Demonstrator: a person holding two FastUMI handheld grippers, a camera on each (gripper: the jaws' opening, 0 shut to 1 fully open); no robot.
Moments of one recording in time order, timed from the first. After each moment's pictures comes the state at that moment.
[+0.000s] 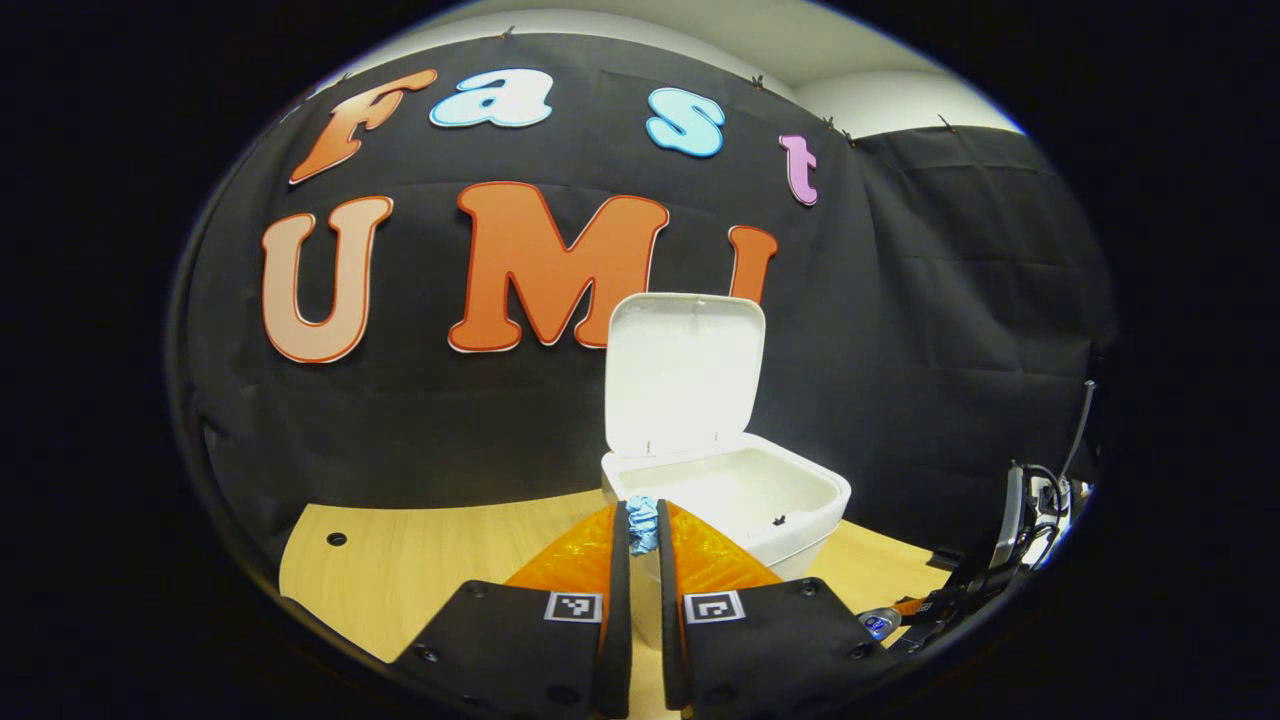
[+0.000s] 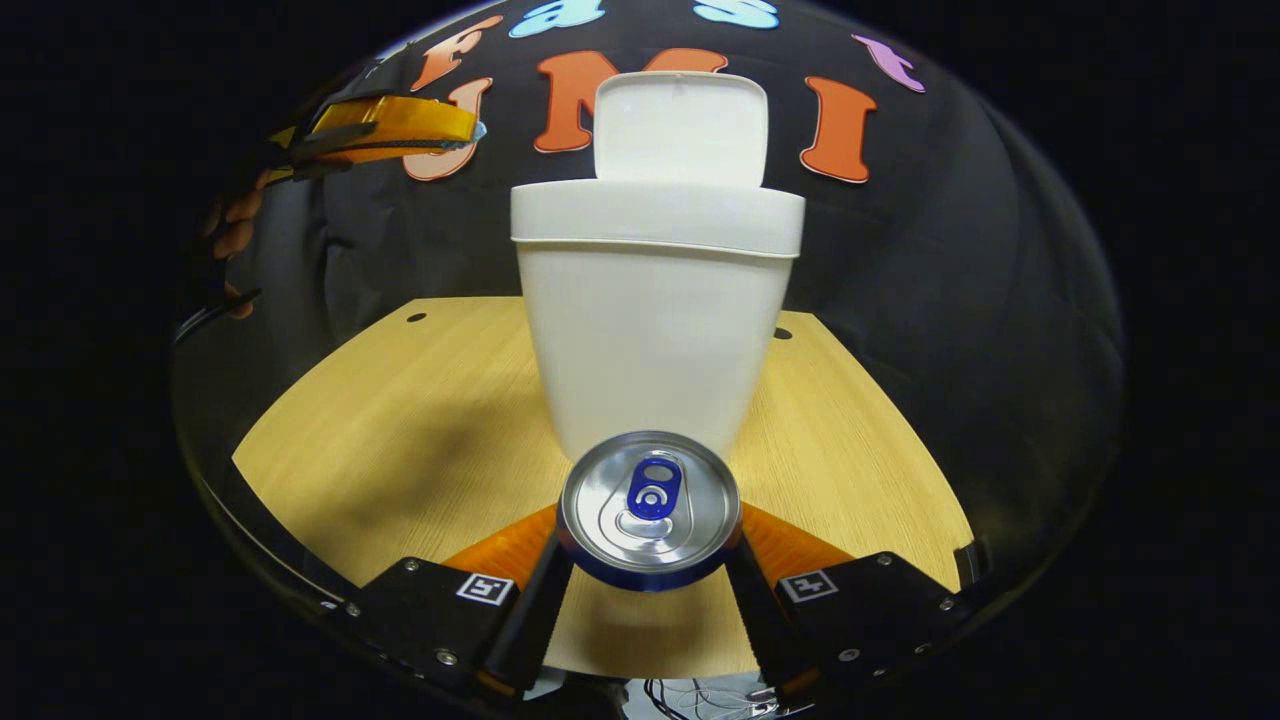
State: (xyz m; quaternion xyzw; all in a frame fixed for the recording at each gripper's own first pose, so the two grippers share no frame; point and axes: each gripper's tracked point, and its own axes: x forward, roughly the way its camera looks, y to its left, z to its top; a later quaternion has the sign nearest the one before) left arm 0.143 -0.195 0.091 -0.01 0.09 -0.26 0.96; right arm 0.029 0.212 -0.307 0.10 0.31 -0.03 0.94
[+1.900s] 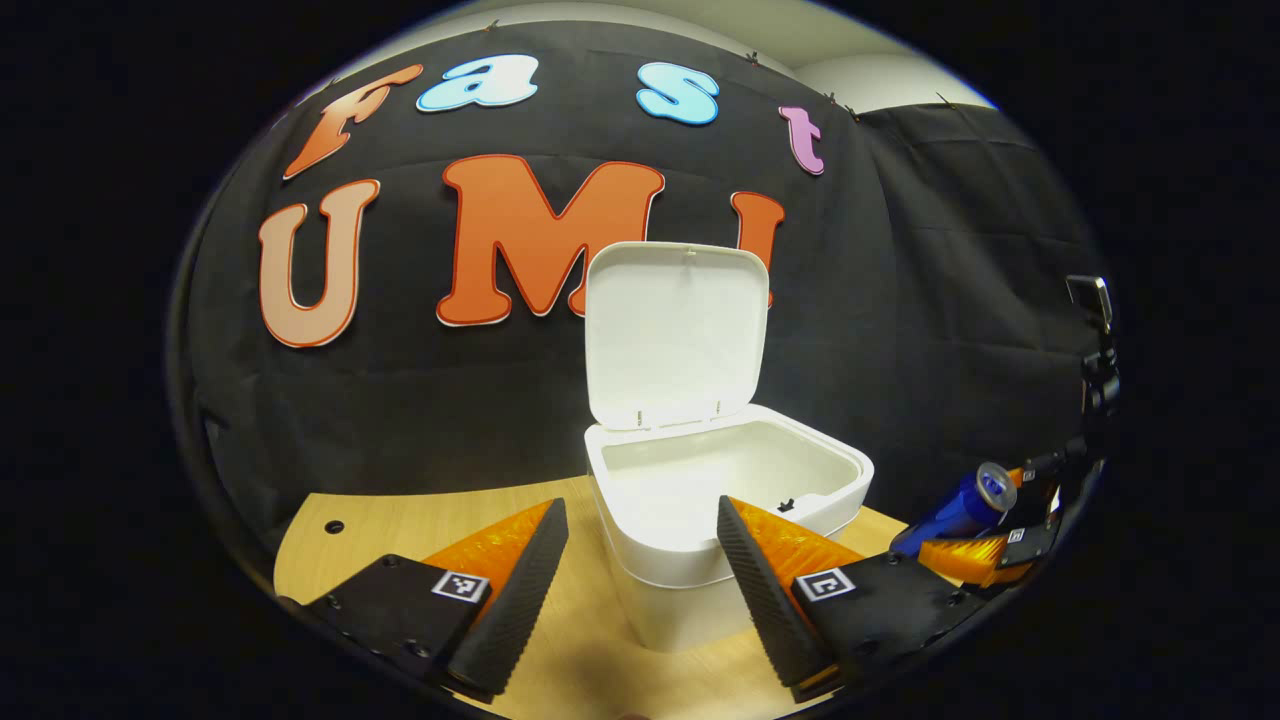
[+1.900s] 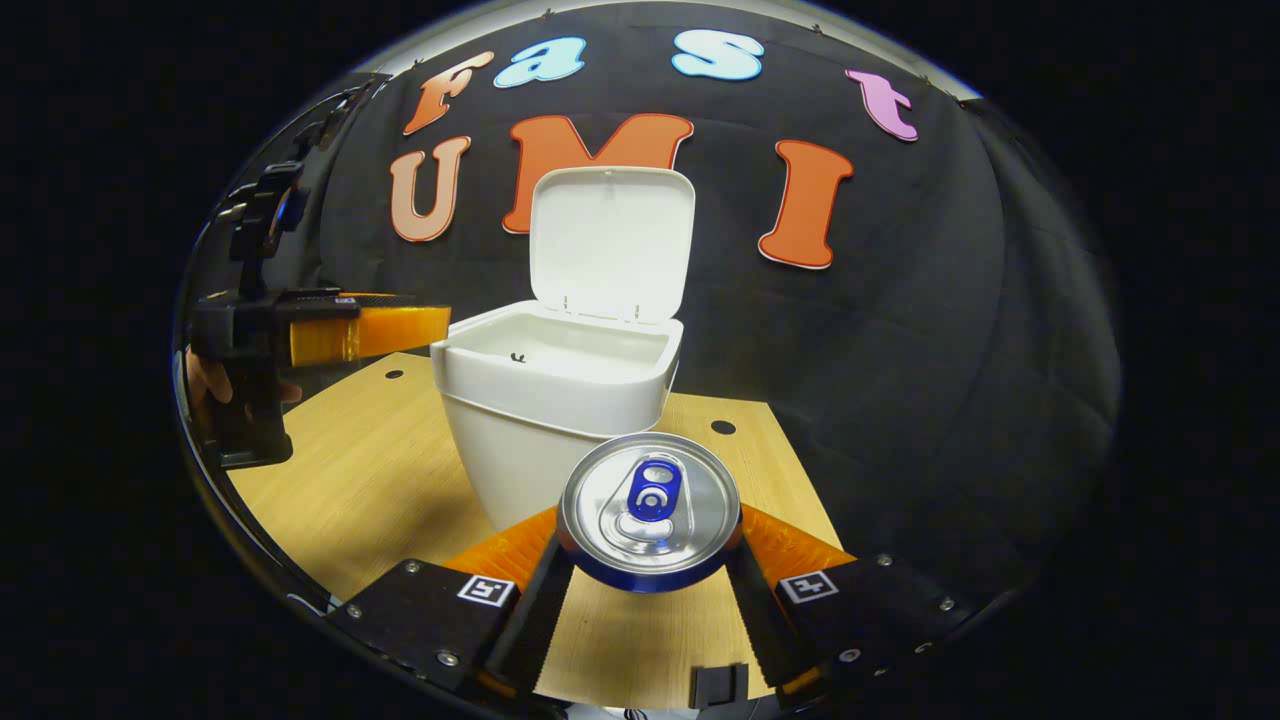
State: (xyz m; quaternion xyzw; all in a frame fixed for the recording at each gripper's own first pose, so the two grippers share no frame) left arm 0.149 -0.209 0.052 0.02 0.11 -0.23 0.97; right arm 0.076 0.142 -0.216 0.05 0.22 -0.04 0.97
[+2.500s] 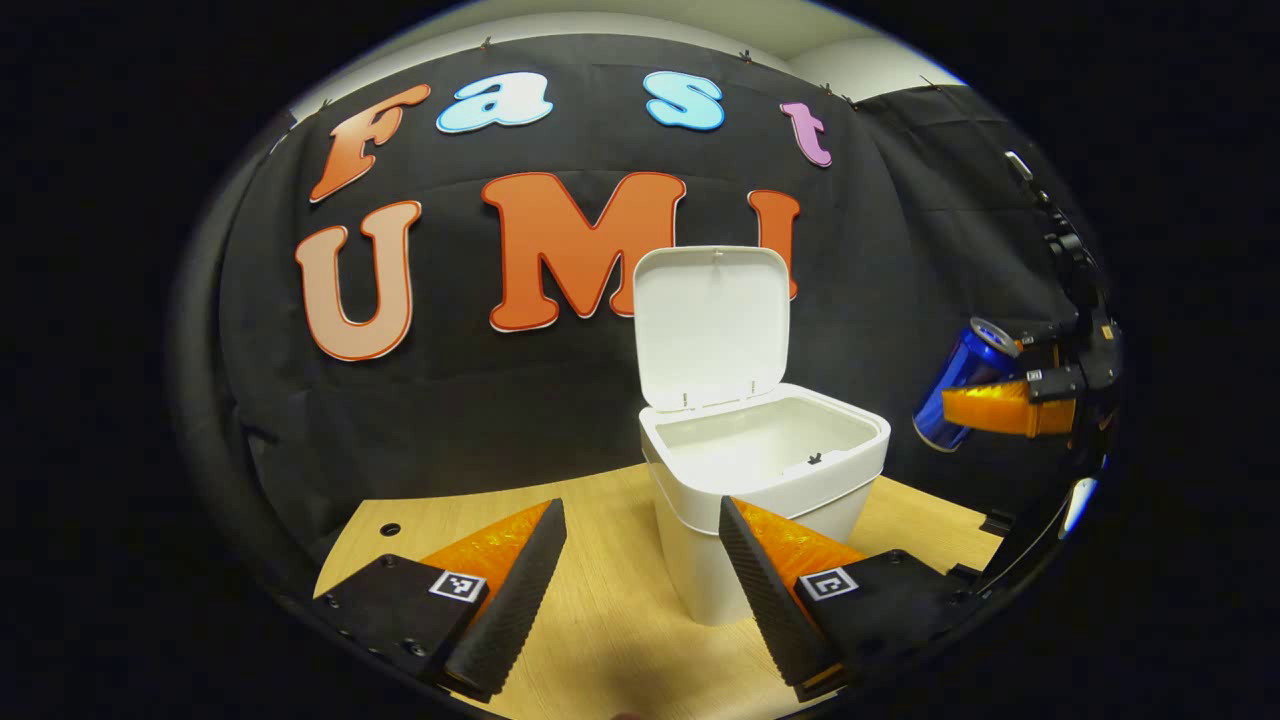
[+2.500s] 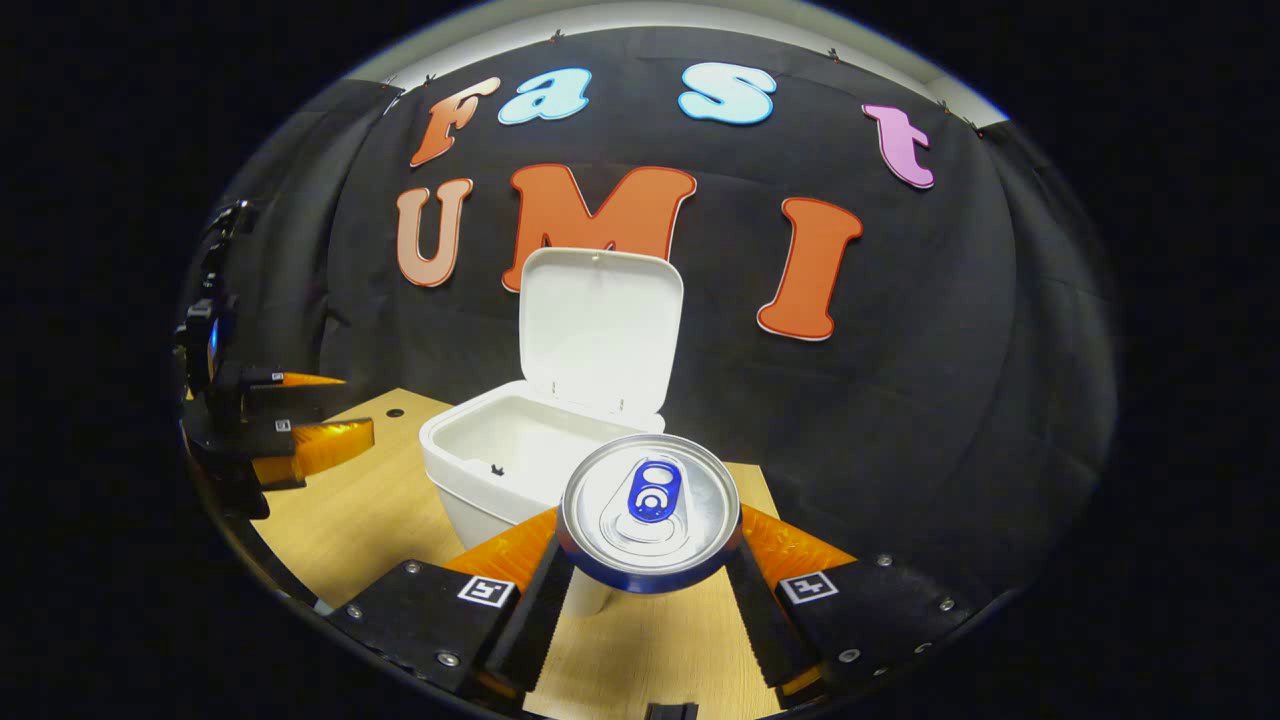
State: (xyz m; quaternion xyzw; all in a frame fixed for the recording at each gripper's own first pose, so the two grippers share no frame) left arm 0.113 -0.156 0.053 0.05 0.11 -0.17 0.98; right arm 0.115 0.108 -0.134 0.04 0.15 -0.02 0.99
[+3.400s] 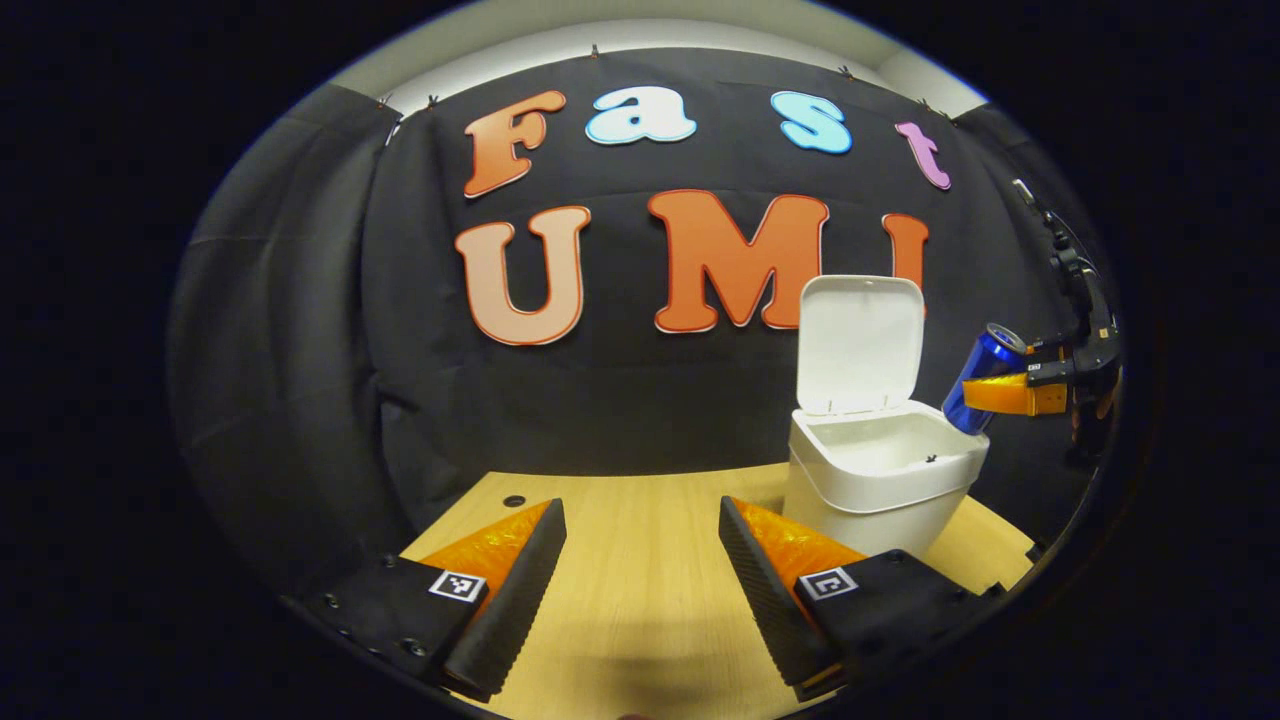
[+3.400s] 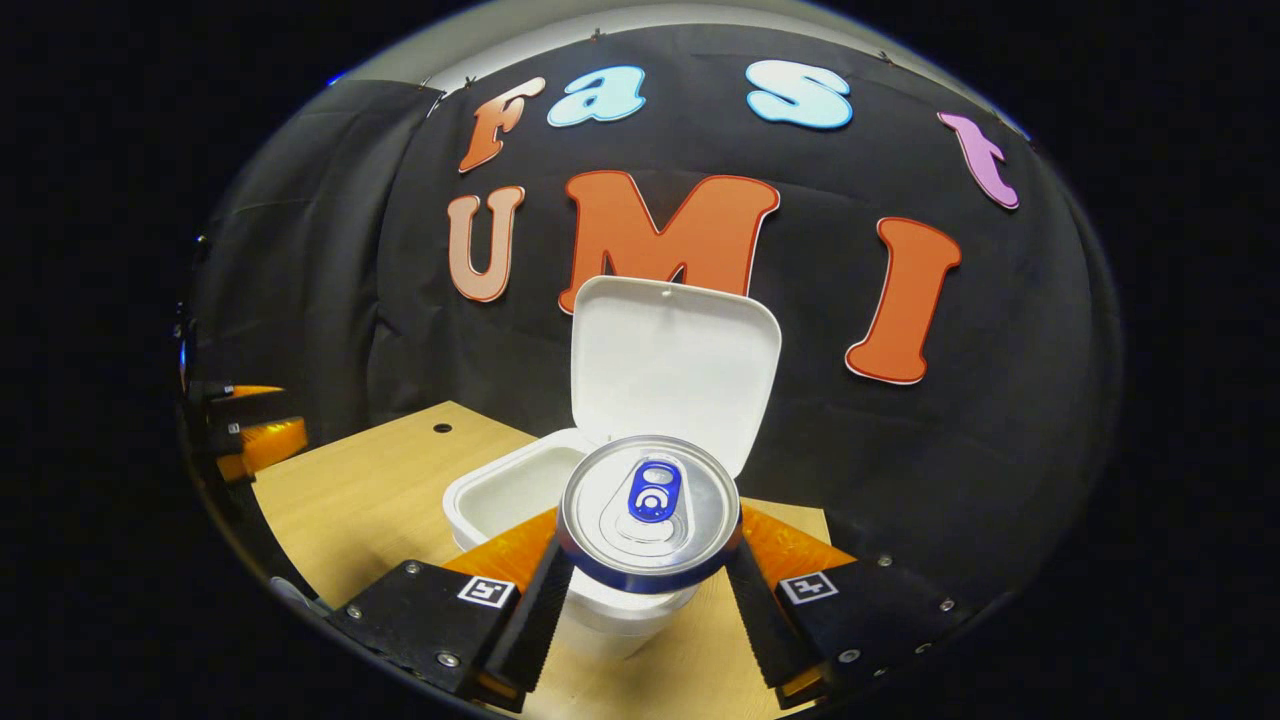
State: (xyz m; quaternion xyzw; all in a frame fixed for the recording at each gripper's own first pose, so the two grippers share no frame) left arm 0.072 -0.029 0.078 0.03 0.10 0.02 0.99; right arm 0.193 0.150 -0.127 0.02 0.14 0.08 0.99
